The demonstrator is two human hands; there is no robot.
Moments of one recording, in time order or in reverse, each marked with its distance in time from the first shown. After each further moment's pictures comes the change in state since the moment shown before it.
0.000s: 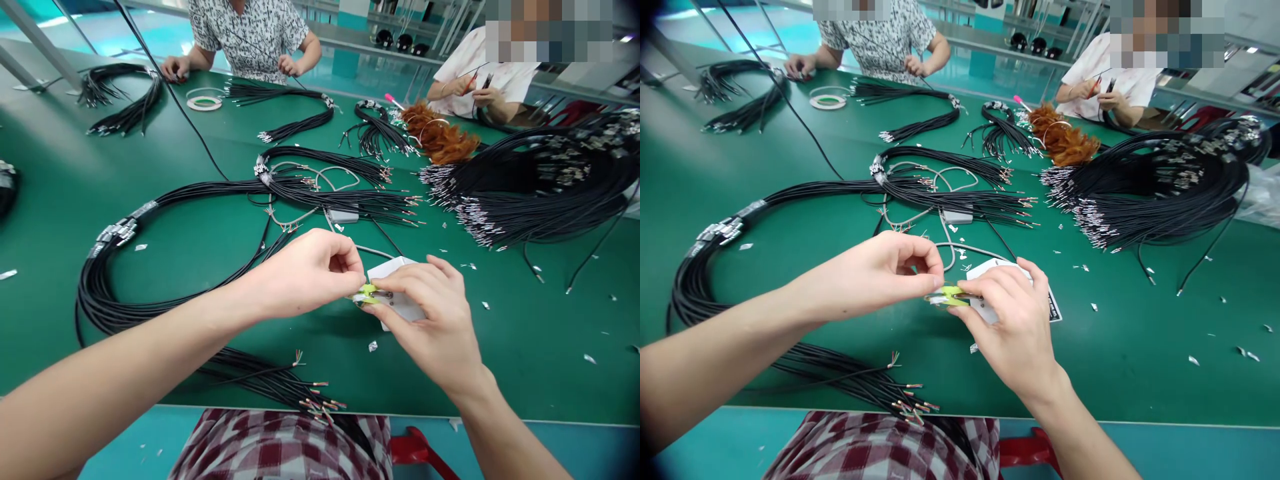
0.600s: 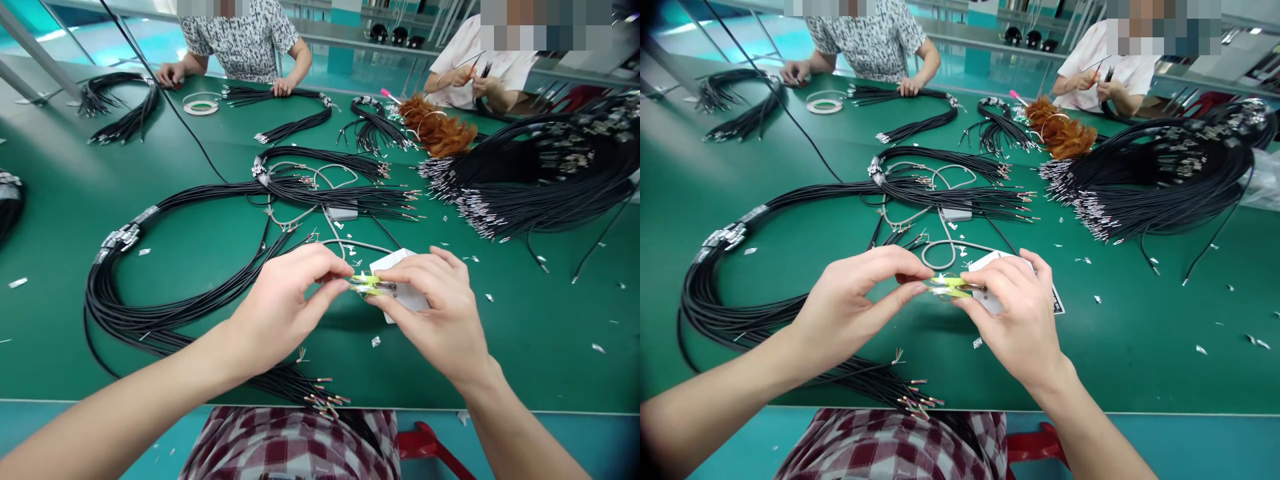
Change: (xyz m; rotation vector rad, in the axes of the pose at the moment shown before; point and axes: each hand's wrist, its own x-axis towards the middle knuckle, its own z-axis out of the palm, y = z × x) left_hand -0.033 -0.028 0.016 0.318 0.381 0.435; right_hand 0.001 0.001 -0.001 0.004 0.033 0.030
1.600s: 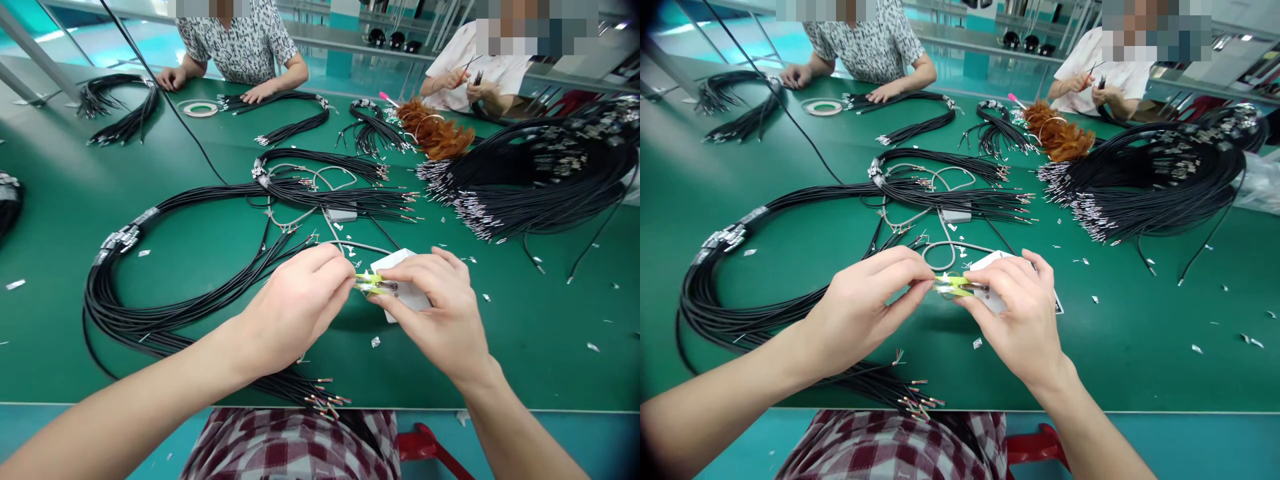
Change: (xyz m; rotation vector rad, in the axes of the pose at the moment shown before) left_hand 0.002 -0.002 0.005 0.229 -0.026 0.235; right_hand 0.000 -0.001 0.000 0.007 0.016 0.003
